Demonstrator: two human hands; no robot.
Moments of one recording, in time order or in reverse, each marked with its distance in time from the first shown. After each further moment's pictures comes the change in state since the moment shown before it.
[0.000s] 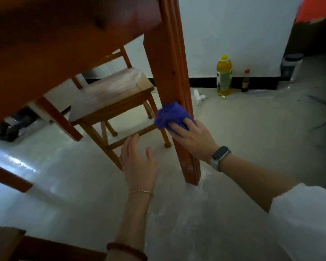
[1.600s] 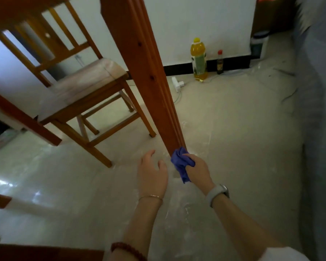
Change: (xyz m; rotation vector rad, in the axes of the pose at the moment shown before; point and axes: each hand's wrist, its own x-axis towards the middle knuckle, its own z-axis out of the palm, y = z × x) left_hand -0.059 -0.038 0.047 0.000 -0.324 -0.048; right_hand -0.111 -0.106 0.003 1.281 -0.292 1.352
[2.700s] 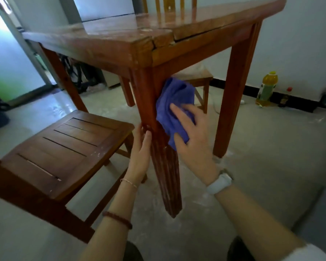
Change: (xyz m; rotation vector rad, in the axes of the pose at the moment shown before) left_hand -0.217 -0.055 -0.253 -0.688 0.244 0.054; right_hand -0.308 -0.215 0.033 -0.028 0.015 -1.164
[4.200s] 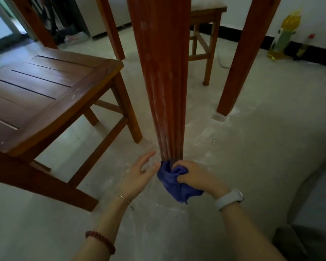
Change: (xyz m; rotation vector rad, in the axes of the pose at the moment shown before) left_hand -0.083 -0.195 -0.036 0.326 -0.292 -0.393; right_hand -0.214 0.097 0.058 0.299 -0.956 0.821
